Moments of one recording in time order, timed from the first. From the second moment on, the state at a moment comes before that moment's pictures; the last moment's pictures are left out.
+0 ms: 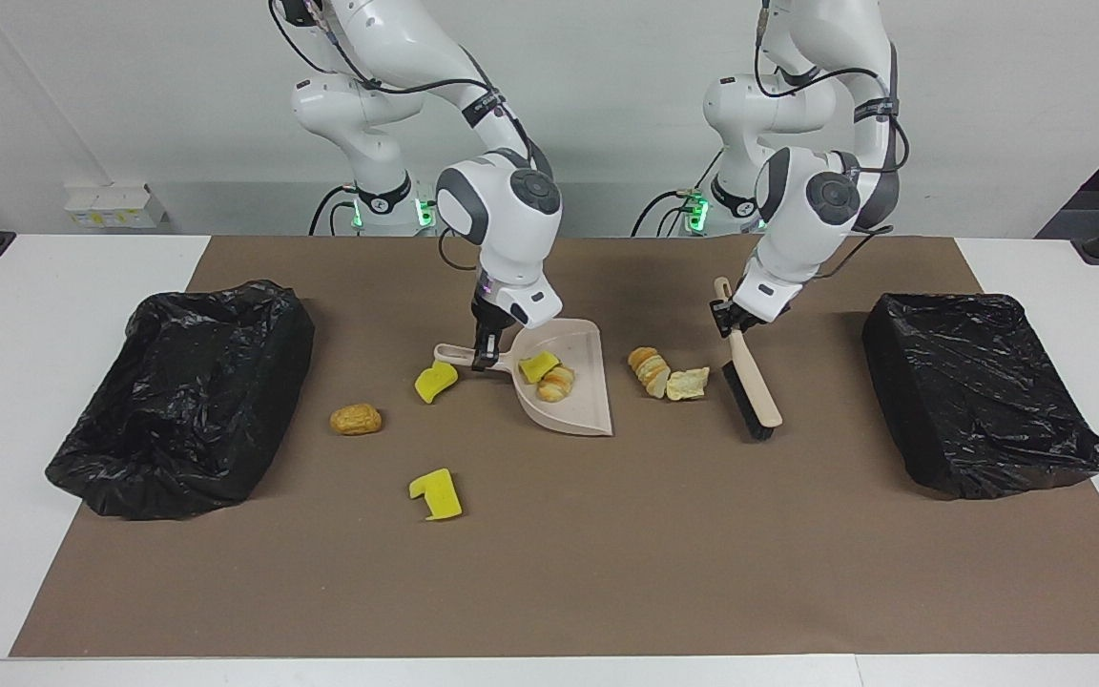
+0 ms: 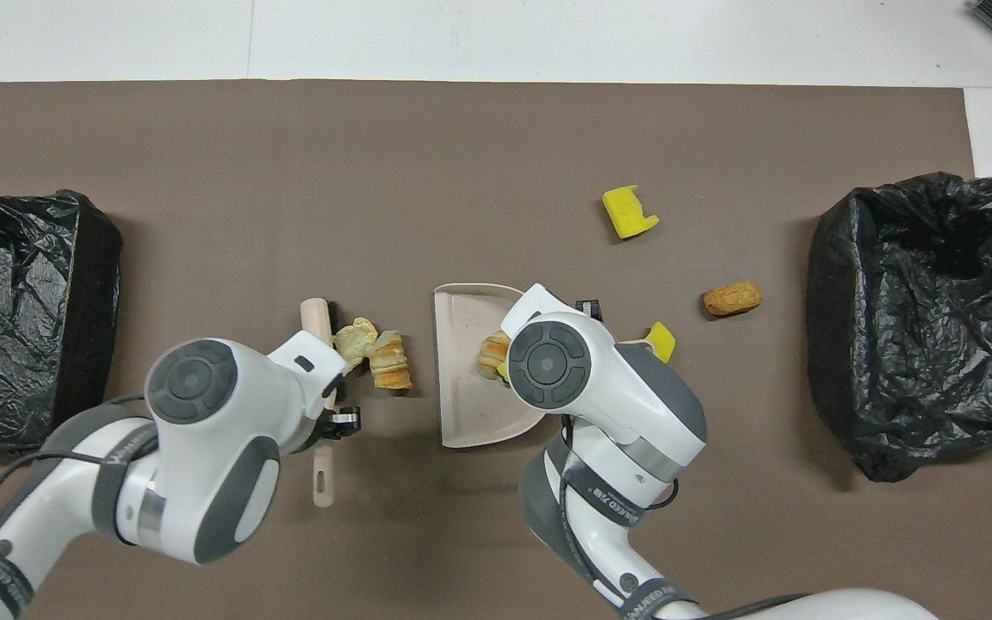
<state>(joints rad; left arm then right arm) -0.16 -0.08 -0.35 -2.39 -0.16 2.20 -0.44 0.35 0.25 0.23 -1.97 -0.43 2.09 -0.77</state>
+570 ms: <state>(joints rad) -0.20 -0.11 -0.54 -2.40 -0.34 2.29 -0.50 0.36 0.27 0.23 -1.96 -0.43 2.11 -0.75</state>
